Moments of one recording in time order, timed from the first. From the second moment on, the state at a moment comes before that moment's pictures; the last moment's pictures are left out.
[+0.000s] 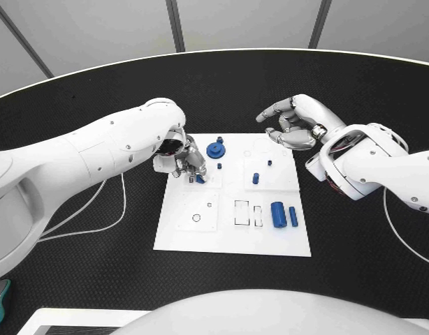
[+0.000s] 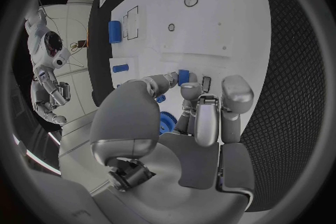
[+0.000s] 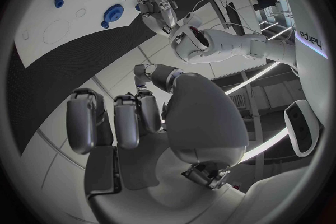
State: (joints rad) left arm 1.30 -0.30 -0.12 0.87 -0.79 0.54 -0.70; left_hand 1.13 -0.10 0.82 0.11 0.05 0.69 0.09 0.96 0.40 1.17 0.01 1.25 0.77 1.46 -0.05 1.53 1.31 0.12 1.35 0.05 1.25 0.99; right arm 1.26 -0.95 -0.10 1.70 -1.14 -0.60 0.01; right_hand 1.26 -0.15 0.76 -0.10 0.39 0.91 0.17 0.17 0.24 1.42 0.07 1.38 1.31 1.47 -0.01 1.51 1.31 0.03 1.47 0.09 1.42 1.31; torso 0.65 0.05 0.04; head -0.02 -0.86
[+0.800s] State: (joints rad) left arm 1.30 -0.28 -0.12 0.86 -0.82 0.51 -0.70; left_hand 1.12 -0.09 0.82 0.11 0.04 0.70 0.10 0.97 0.42 1.19 0.02 1.26 0.78 1.46 -0.05 1.53 1.31 0.12 1.35 0.05 1.25 0.99; right arm 1.26 -0.95 -0.10 1.70 -1.14 -0.60 0.01; right_hand 1.26 -0.15 0.76 -0.10 0.39 0.91 0.17 0.17 0.24 1.42 0.07 1.38 1.31 1.47 -0.01 1.51 1.31 0.03 1.47 0.09 1.42 1.31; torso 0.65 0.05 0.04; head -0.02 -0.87
